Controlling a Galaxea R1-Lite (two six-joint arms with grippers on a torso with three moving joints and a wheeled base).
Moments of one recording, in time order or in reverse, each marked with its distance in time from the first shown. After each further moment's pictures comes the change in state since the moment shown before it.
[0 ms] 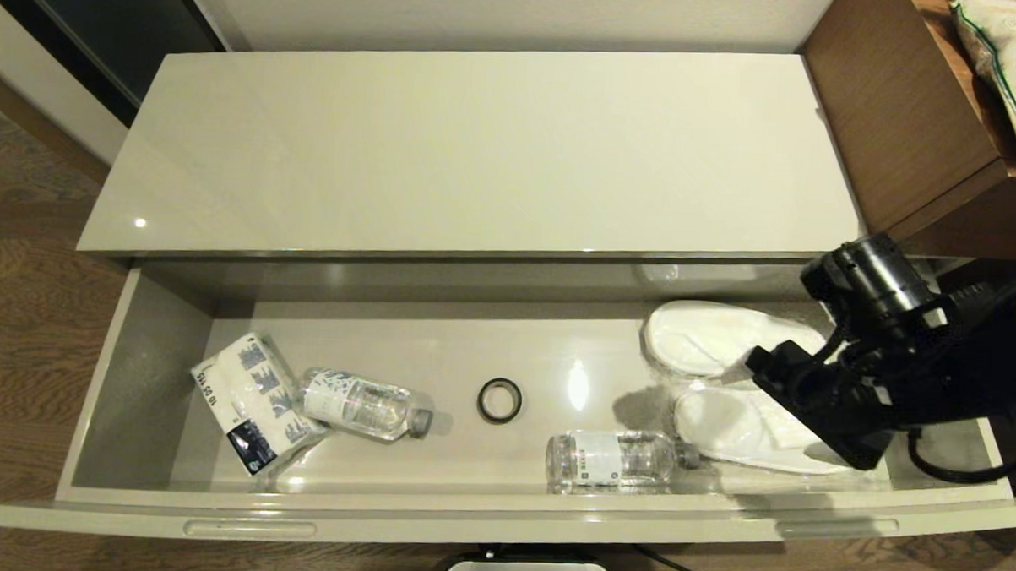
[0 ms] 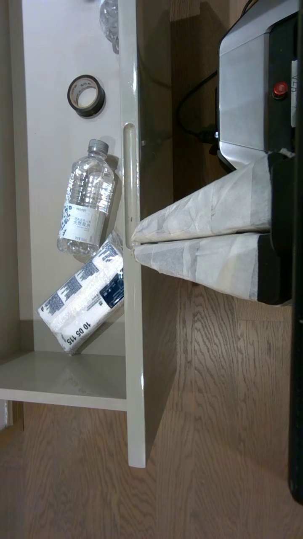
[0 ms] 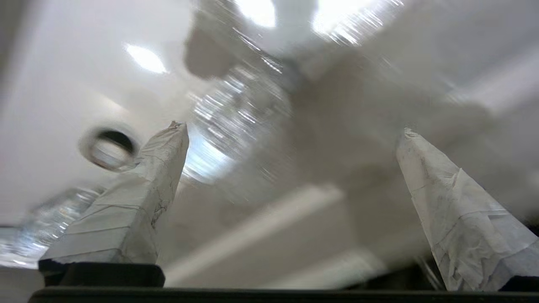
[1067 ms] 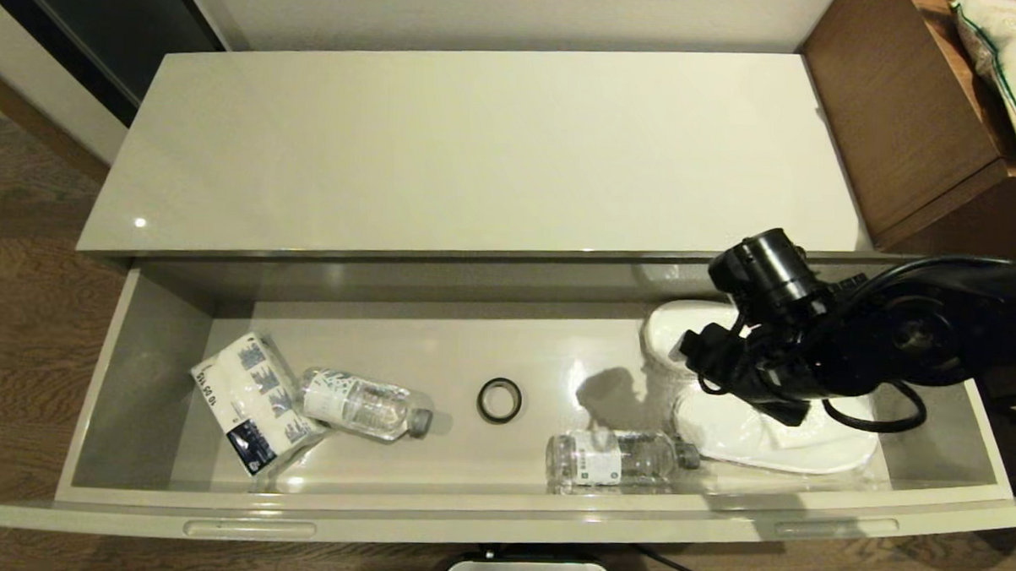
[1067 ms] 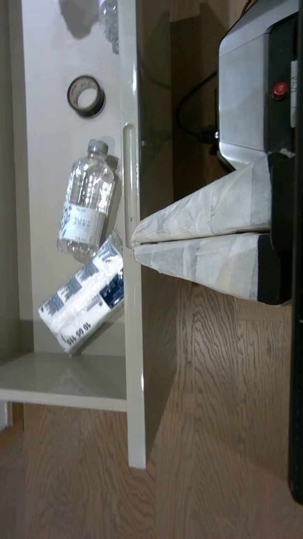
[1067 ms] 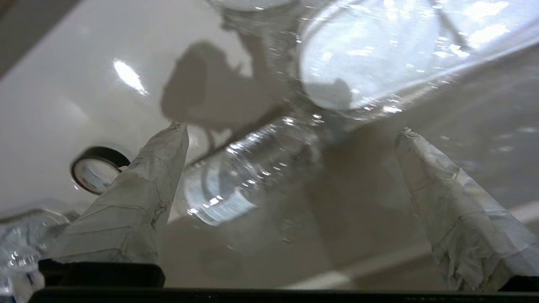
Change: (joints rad) left arm 0.000 0.000 0.000 0.000 -0.001 0.000; right arm 0.089 0.137 -0.108 -0.069 -0.167 -0.155
